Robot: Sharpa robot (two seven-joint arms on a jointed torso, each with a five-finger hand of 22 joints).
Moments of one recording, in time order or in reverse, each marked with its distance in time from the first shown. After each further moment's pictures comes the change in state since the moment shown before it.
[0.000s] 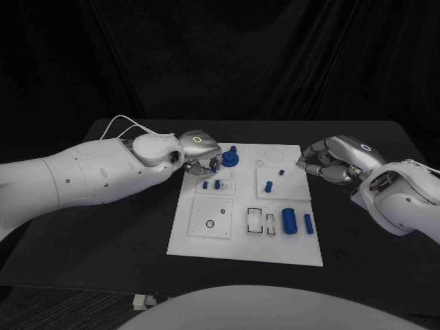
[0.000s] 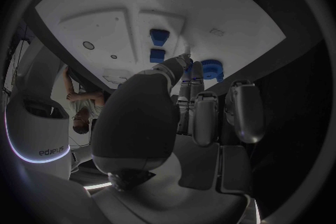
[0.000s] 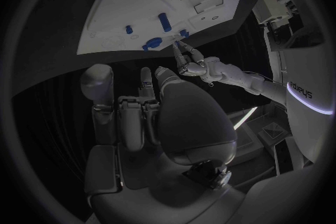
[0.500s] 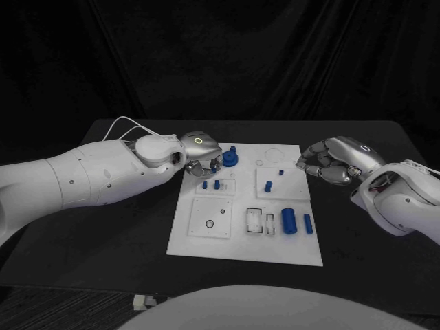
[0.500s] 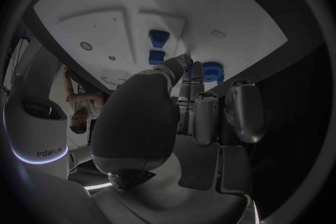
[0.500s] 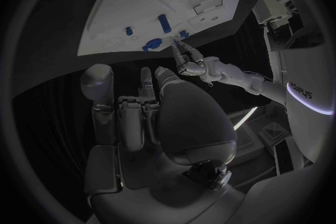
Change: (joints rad) left arm -0.007 0.017 0.000 -0.016 0.000 0.009 -0.011; left_hand 0.000 0.000 0.005 -0.005 0.005 -0.004 0.004 -0.004 0.000 0.000 0.000 -0.004 -0.001 0.000 0.000 -0.006 0.000 0.000 0.000 0.000 -0.005 0.000; right arm -0.004 -0.001 0.000 0.000 0.000 0.002 0.000; right_hand 0.003 0.003 0.003 -0.003 0.000 0.000 0.000 0.000 0.000 0.000 0.000 0.000 0.000 0.000 0.000 0.000 0.000 0.000 0.000 0.000 0.000 0.000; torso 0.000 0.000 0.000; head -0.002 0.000
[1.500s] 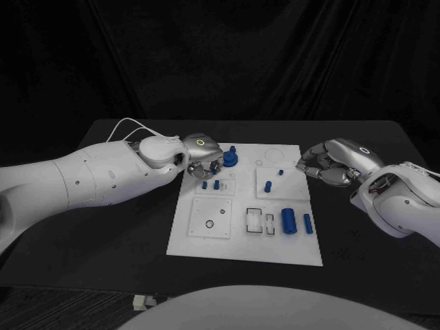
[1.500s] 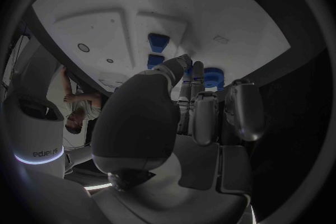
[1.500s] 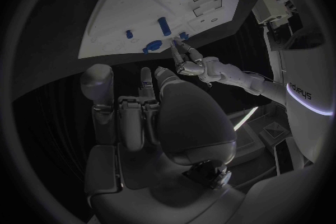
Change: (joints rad) left arm -0.011 0.024 0.003 -0.025 0.000 0.035 -0.014; left_hand 0.000 0.000 0.003 -0.003 0.000 -0.005 0.002 -0.008 -0.001 0.002 0.005 -0.004 -0.001 0.000 0.000 -0.005 0.000 0.000 -0.004 0.004 -0.010 0.001; right arm -0.009 -0.001 0.000 -0.001 0.000 0.001 0.000; right_hand 0.001 0.001 0.000 0.000 0.000 0.000 0.000 0.000 0.000 0.000 0.000 0.000 0.000 0.000 0.000 0.000 0.000 0.000 0.000 0.000 0.000 0.000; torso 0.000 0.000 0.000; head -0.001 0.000
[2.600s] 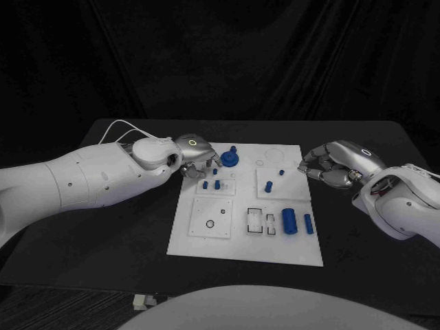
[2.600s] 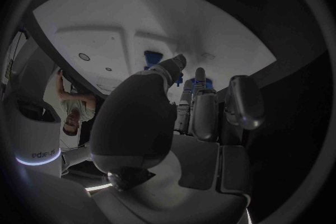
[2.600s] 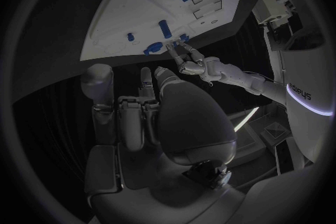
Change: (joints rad) left arm -0.007 -0.038 -0.002 0.004 0.000 -0.006 -0.038; left_hand -0.037 -0.034 -0.009 0.033 -0.059 -0.347 -0.112 -0.053 -0.100 -0.132 0.042 -0.092 -0.027 -0.009 0.023 -0.057 -0.063 0.000 -0.036 0.018 -0.087 0.000; right arm -0.006 -0.006 0.000 0.000 0.000 0.005 -0.001; right_hand 0.000 0.000 0.003 -0.003 0.000 0.000 0.000 0.000 0.000 0.000 0.000 0.000 0.000 0.000 0.000 0.000 0.000 0.003 0.000 0.000 -0.012 0.000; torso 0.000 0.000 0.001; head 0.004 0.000
